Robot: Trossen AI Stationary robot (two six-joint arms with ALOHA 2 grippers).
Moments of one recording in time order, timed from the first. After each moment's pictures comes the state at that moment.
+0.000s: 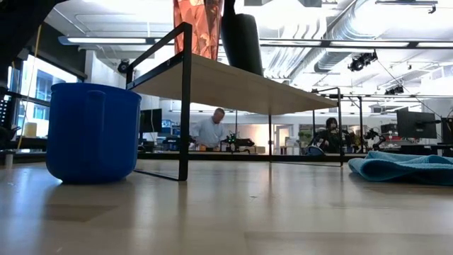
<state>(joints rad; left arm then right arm) 0.35 2.01 2.33 -1.34 0.00 0.15 0.66 0.86 1.36 -1.01 0.75 0.36</state>
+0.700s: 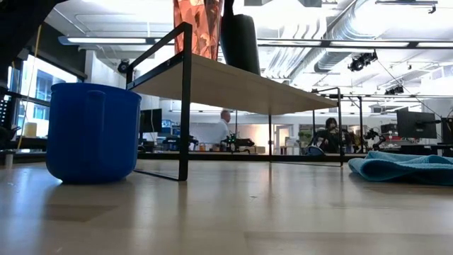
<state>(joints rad) 0.35 2.01 2.33 -1.36 0.00 0.15 0.66 0.86 1.36 -1.01 0.75 0.36</state>
